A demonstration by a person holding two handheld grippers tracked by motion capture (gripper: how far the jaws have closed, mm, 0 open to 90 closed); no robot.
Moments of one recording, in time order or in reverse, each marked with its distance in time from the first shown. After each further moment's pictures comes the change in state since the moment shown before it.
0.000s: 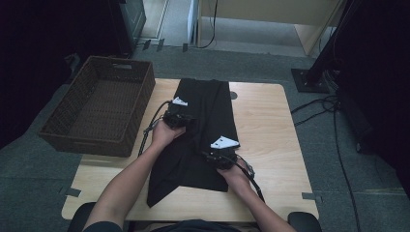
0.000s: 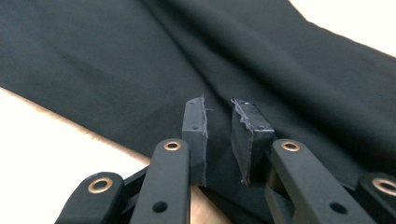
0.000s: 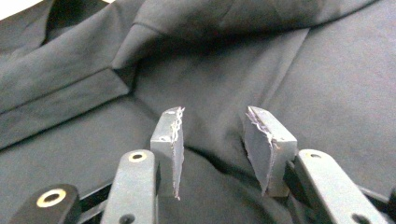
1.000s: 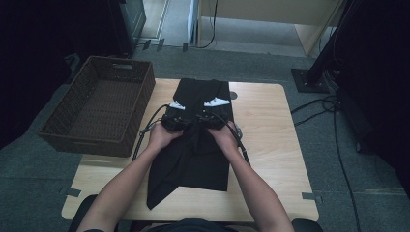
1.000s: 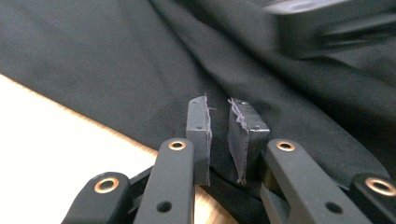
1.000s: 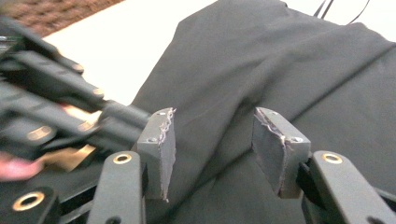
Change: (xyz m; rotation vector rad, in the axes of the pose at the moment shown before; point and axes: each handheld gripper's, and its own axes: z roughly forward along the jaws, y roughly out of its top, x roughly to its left) left arm 0.005 -0.014 -0.006 0.024 -0.028 0.025; right arm -0.059 0.104 0.062 -0.017 -0.104 0.086
